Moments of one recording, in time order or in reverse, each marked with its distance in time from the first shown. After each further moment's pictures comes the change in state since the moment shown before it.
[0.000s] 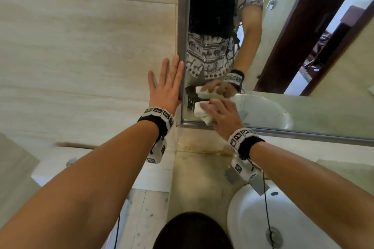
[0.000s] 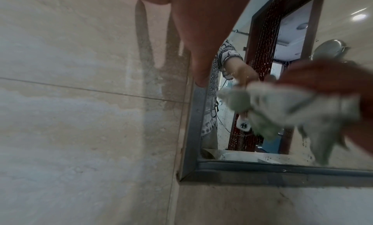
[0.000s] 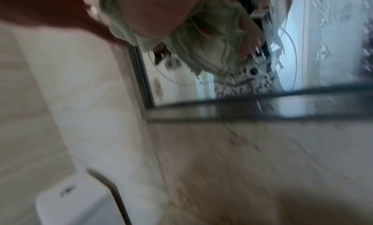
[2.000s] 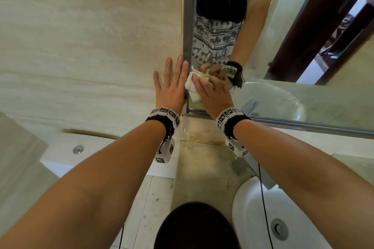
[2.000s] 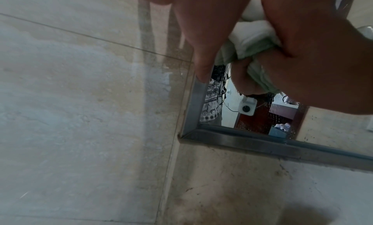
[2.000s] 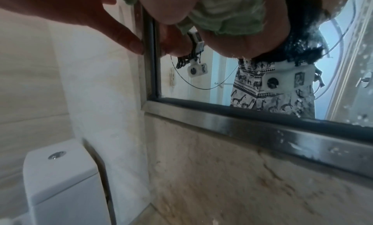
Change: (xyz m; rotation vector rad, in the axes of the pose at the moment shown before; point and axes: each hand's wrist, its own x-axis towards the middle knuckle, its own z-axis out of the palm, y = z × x) left_hand -0.010 -0.002 0.071 -0.035 0.143 -0.056; right_hand 0.054 -0.022 0.044 -0.311 0.212 -0.088
